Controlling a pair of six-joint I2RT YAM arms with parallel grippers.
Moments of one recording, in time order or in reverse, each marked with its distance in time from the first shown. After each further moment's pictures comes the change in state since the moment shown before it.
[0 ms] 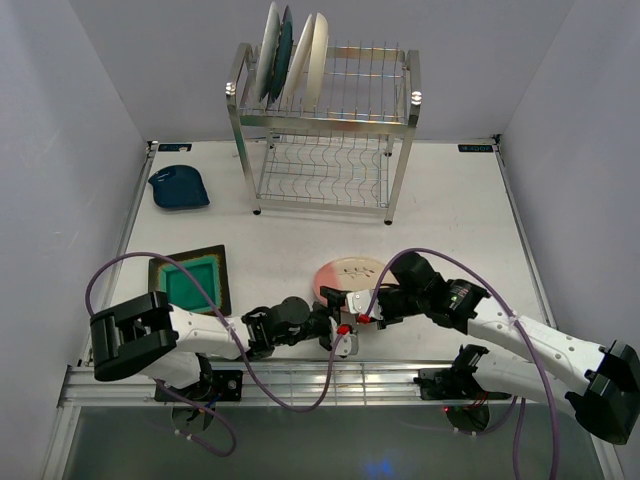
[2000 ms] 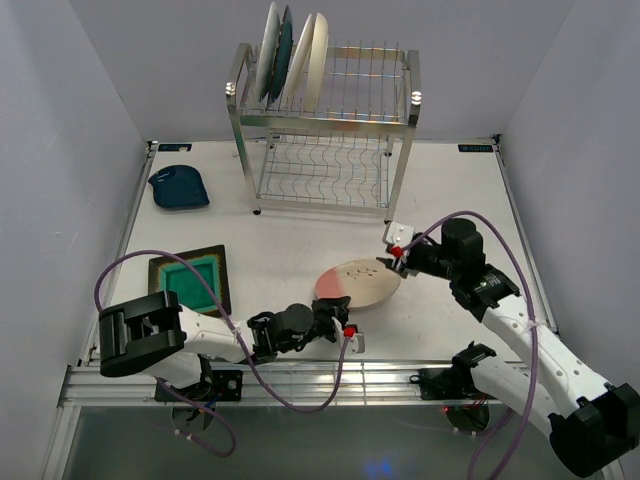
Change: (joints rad) left arm -0.071 0.072 0.008 0.065 -0.255 0.063; right arm -0.350 -0.093 0.054 0.254 -0.064 0.178
